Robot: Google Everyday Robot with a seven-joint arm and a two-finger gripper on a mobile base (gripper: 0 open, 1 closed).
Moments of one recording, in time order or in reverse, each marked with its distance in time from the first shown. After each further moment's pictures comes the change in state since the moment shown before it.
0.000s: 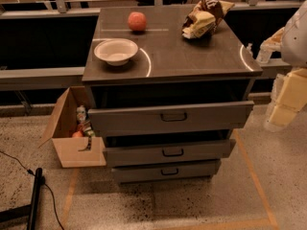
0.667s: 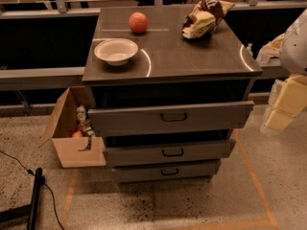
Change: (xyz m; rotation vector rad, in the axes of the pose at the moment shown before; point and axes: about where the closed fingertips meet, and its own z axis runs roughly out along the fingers) arm -0.001 0.003 0.010 -0.005 -0.037 0.018
